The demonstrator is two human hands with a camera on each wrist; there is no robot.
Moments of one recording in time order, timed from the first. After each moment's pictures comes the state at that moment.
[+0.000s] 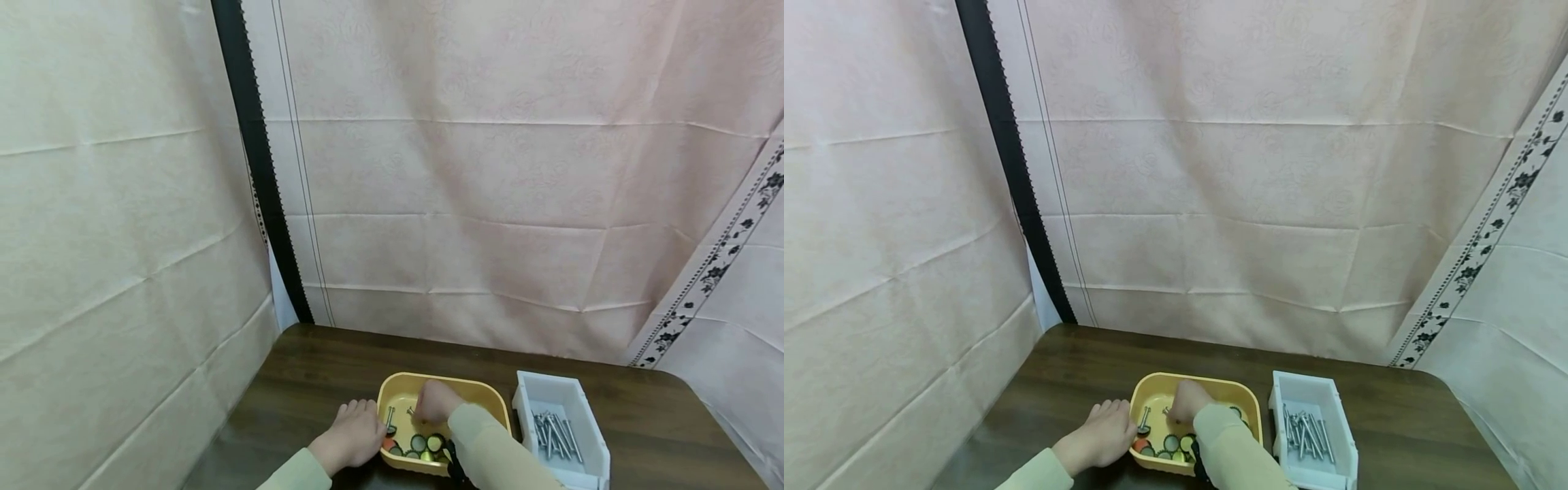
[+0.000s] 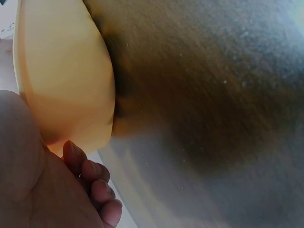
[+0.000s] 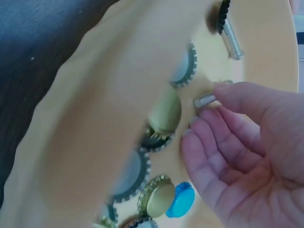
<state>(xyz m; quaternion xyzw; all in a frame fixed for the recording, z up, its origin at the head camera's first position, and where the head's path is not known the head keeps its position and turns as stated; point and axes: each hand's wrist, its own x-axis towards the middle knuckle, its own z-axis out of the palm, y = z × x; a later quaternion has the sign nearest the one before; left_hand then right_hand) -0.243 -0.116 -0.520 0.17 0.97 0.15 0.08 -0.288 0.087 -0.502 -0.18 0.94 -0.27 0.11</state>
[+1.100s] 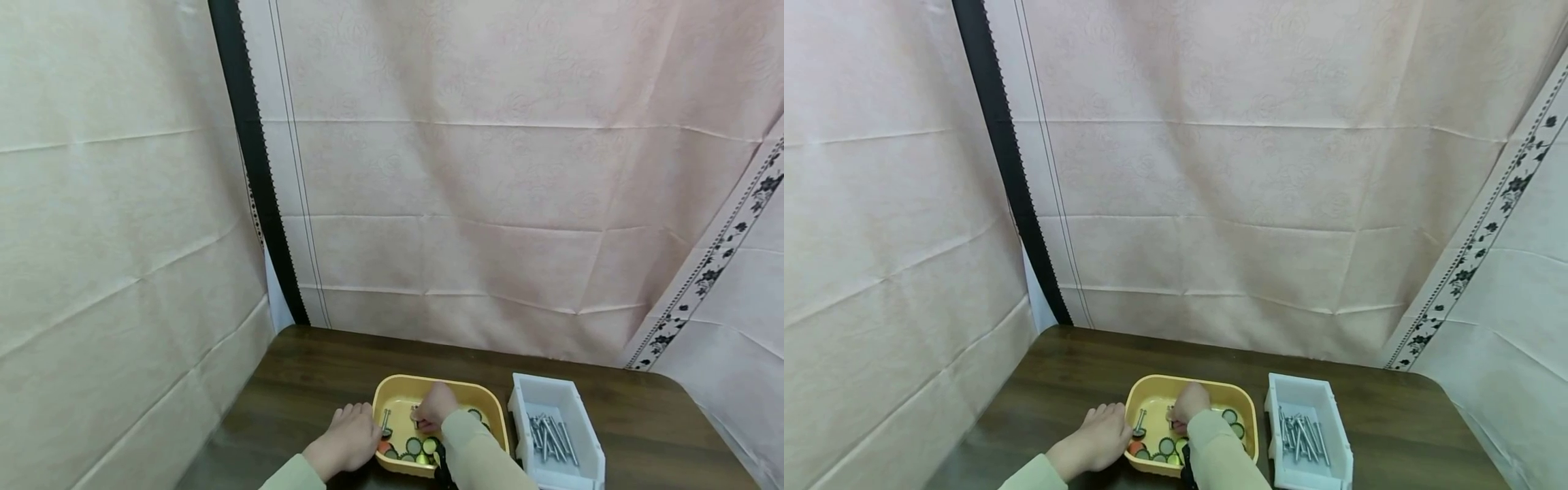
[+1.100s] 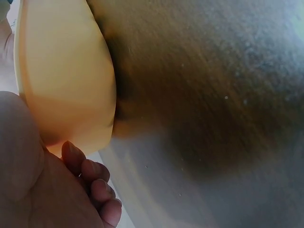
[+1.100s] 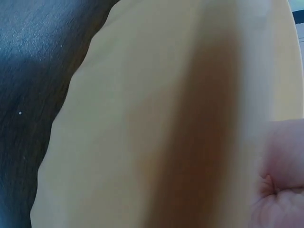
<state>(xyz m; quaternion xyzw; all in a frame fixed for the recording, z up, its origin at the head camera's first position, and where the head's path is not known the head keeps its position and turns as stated) -0.242 -0.116 -0.523 0.17 0.96 0.18 0.10 -0.282 0.081 -0.514 0.03 0.89 -0.44 0.10</state>
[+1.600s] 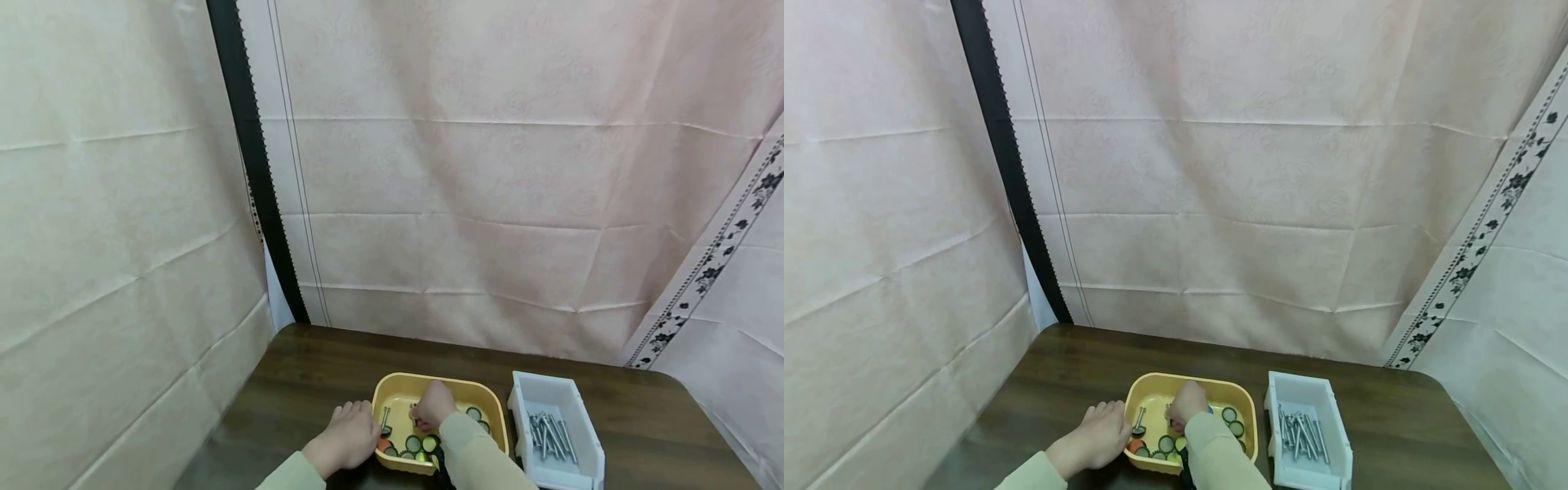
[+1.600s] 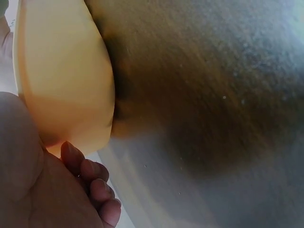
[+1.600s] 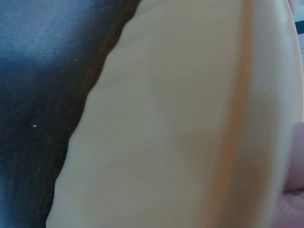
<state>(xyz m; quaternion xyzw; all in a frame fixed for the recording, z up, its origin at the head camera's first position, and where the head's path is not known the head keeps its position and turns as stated) -0.243 -0.116 -0.523 0.16 0.96 0.19 0.09 -0.274 0.079 -0.506 -0.04 0.95 -0.32 0.02</state>
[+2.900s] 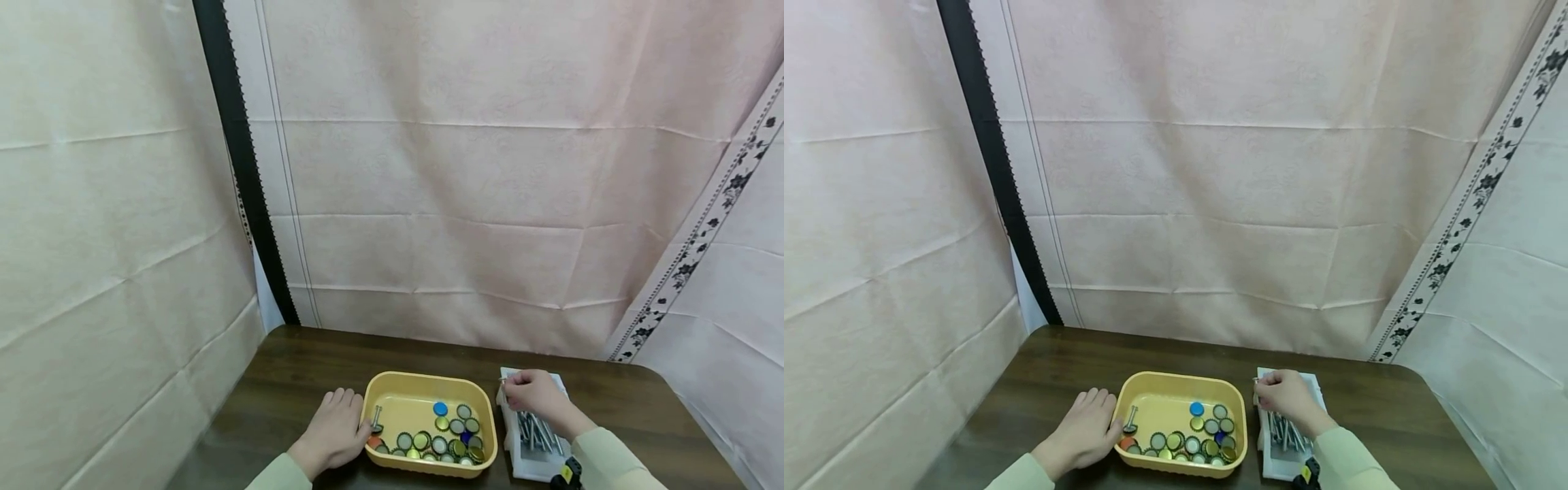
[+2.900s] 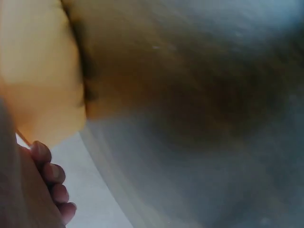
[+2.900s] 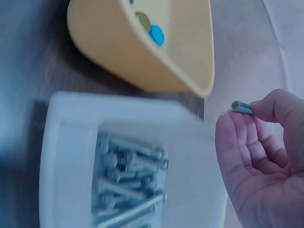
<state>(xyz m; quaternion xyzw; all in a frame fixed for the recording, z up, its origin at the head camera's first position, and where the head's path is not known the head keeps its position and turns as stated) -0.247 -0.129 -0.530 0.25 0.96 0.09 -0.06 -0.248 0.255 -0.452 0.06 0.87 -0.48 0.04</state>
